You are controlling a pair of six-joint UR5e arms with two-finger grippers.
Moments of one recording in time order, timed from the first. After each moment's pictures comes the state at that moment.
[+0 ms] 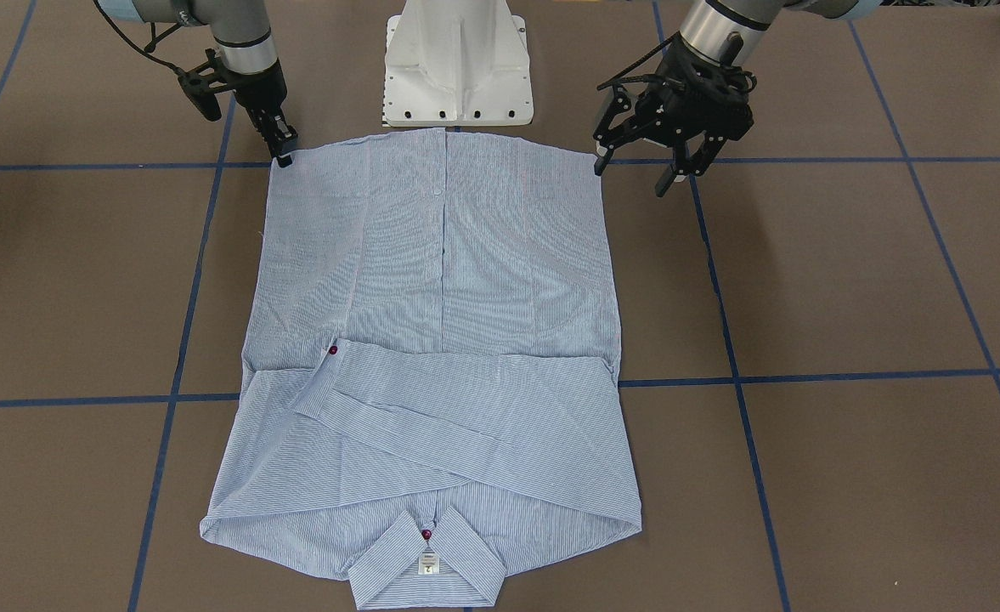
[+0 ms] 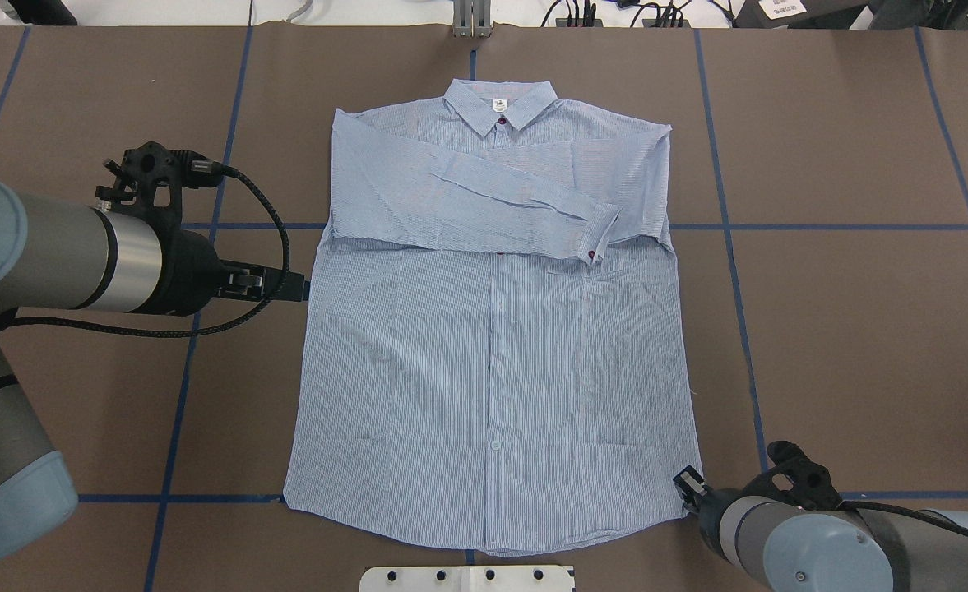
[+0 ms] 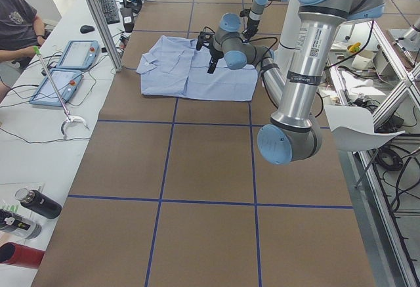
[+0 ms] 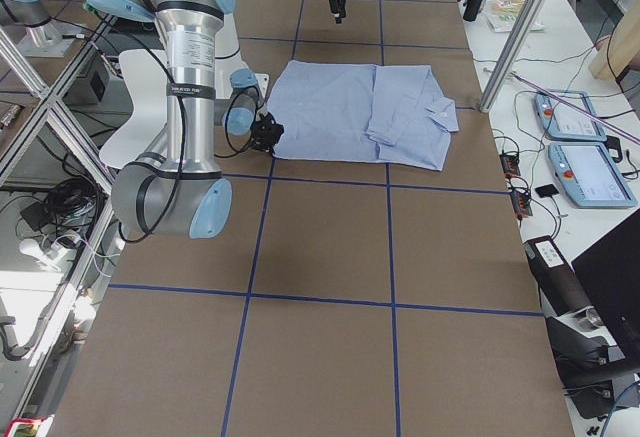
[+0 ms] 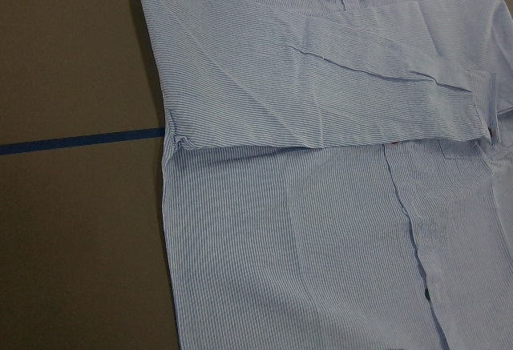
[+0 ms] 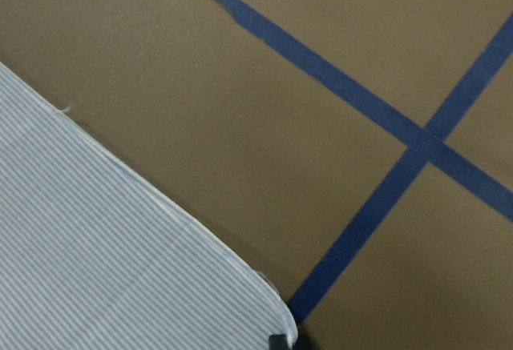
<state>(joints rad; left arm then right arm) -0.63 -1.83 -2.15 -1.85 -1.87 -1.09 0.05 -1.63 2.13 -1.32 1.43 2.46</state>
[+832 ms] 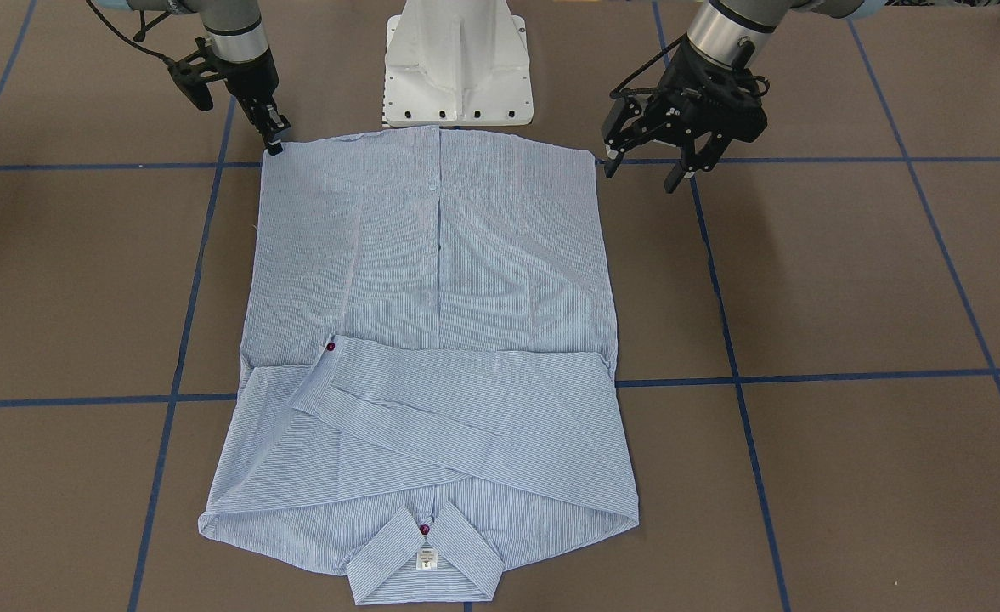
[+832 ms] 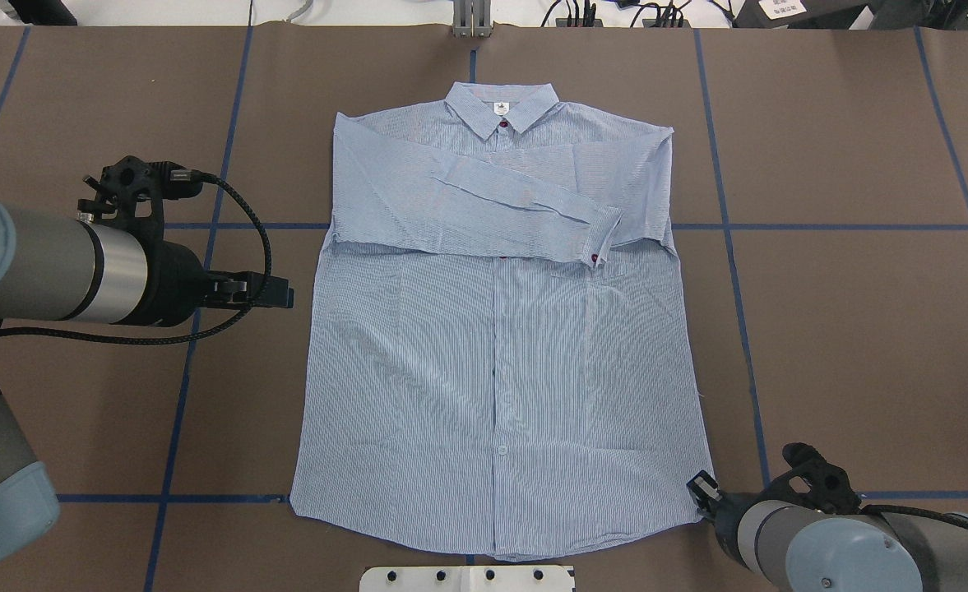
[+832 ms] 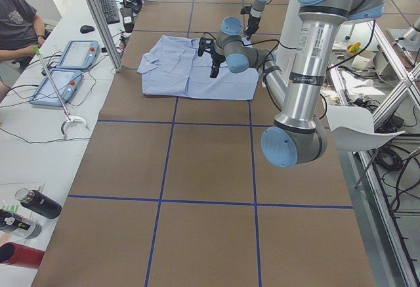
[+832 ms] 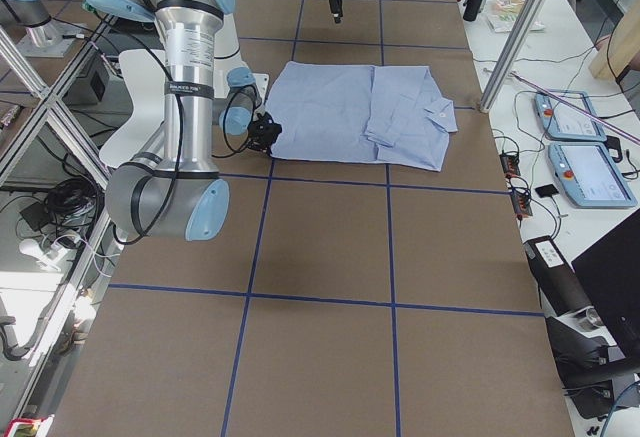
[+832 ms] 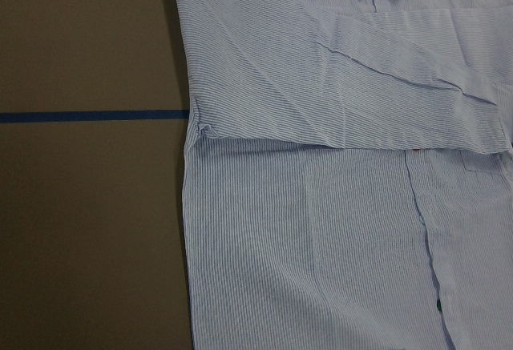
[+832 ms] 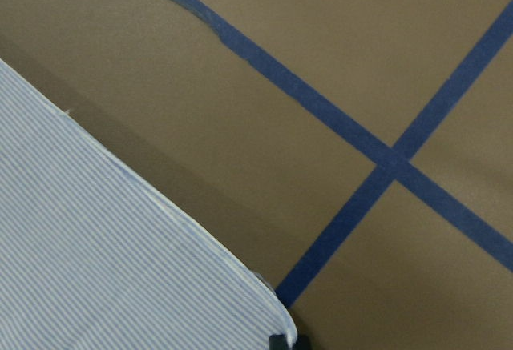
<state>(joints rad) -0.63 -1.77 -2.17 -1.85 -1.87 -1.18 0.04 -1.68 2.17 -1.32 1.44 2.44</state>
